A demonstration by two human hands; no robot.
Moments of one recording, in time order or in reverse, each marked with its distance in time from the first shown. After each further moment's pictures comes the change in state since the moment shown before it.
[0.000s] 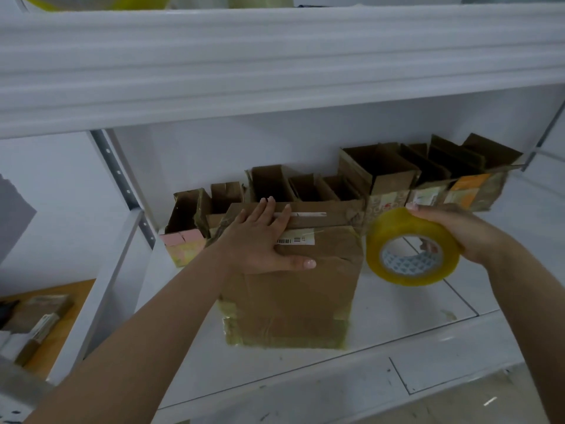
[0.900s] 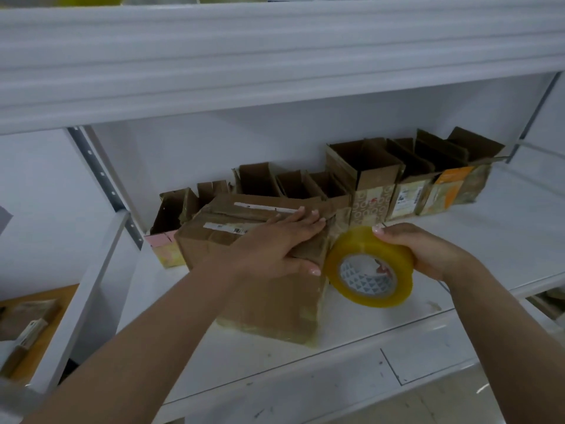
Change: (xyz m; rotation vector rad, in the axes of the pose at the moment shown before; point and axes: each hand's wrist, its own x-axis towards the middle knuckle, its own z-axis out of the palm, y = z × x) left_hand 0.000 0.044 -0.010 -0.175 0.091 0.376; right_hand -0.015 0.022 0.026 0.052 -0.209 0.022
